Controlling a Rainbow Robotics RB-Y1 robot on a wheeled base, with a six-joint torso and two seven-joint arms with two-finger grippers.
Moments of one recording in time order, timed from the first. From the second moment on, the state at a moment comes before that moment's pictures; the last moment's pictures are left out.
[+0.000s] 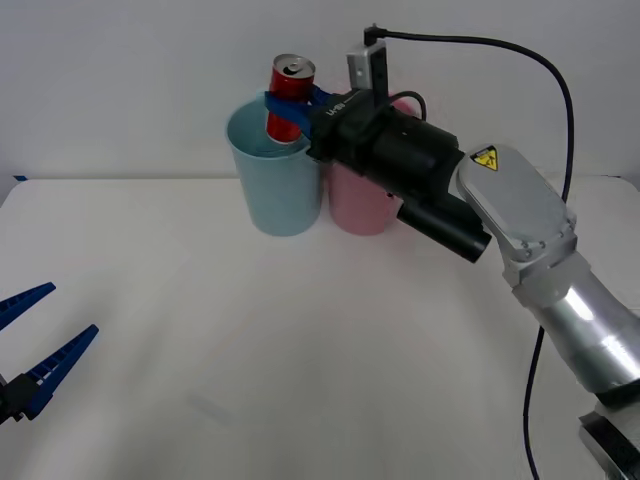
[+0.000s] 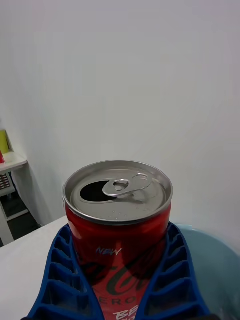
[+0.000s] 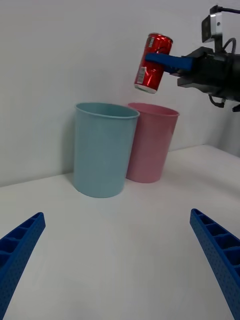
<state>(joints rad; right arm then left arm) -0.72 -0.32 0.35 -1.36 1.30 -0.42 -0.41 0.35 0.40 0.52 -1.66 -0.96 -1.22 0.00</state>
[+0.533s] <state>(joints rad) -0.97 -0.20 0.35 -0.99 1.33 -0.32 -0.39 0.35 0.40 0.52 -1.66 -0.96 -1.22 0.00</state>
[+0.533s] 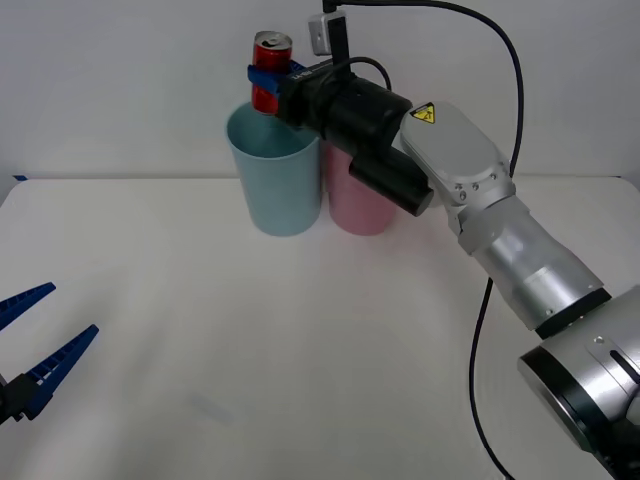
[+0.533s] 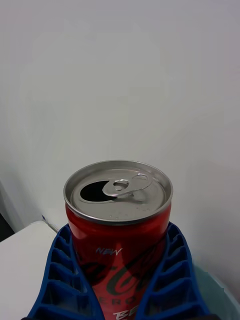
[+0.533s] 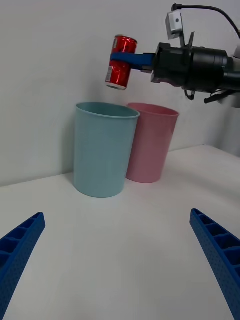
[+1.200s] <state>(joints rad) -1.01 -0.17 0.35 -0.92 1.33 -0.29 -0.38 0.35 0.40 0.52 -1.66 -0.96 -1.22 0.00</state>
